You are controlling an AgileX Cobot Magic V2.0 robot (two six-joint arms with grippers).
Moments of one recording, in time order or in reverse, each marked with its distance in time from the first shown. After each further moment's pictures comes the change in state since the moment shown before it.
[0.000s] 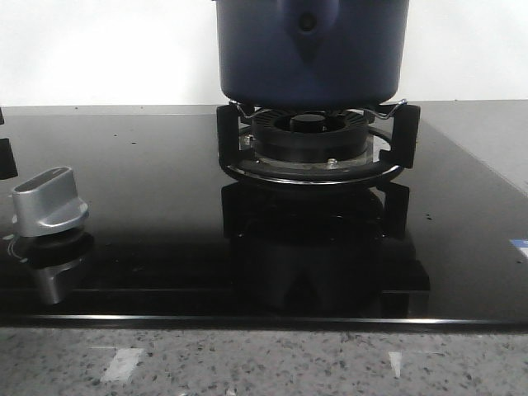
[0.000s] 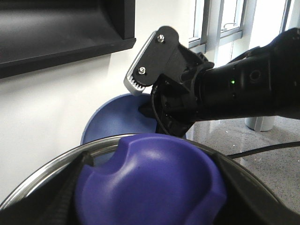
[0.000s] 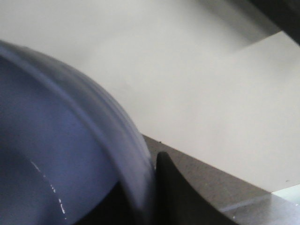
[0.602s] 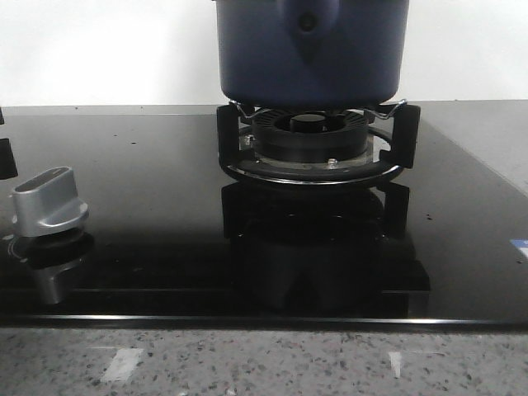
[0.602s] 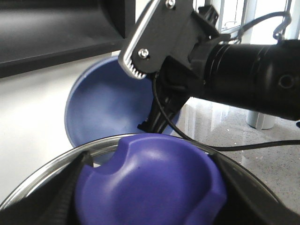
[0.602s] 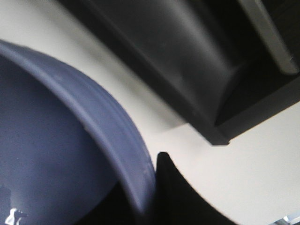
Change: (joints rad) left arm 0.000 0.000 0.000 0.011 0.000 0.000; right arm 0.113 0.000 0.000 -0.407 -0.031 0.053
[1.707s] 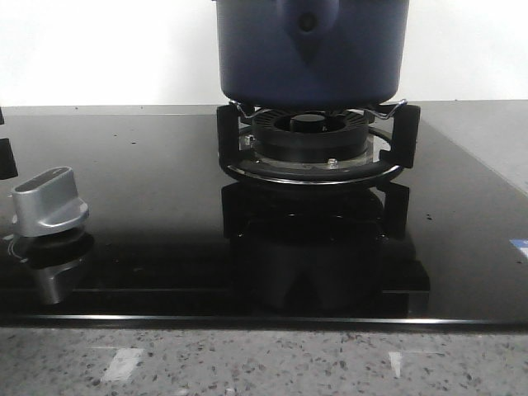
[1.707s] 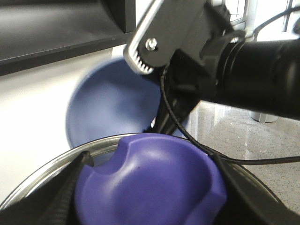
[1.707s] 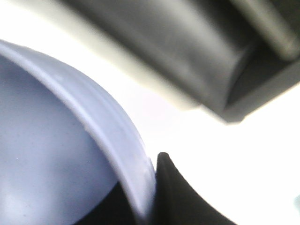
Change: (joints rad) left arm 0.000 0.000 0.000 0.028 0.000 0.000; right arm 0.037 0.000 0.000 0.078 0.097 0.082
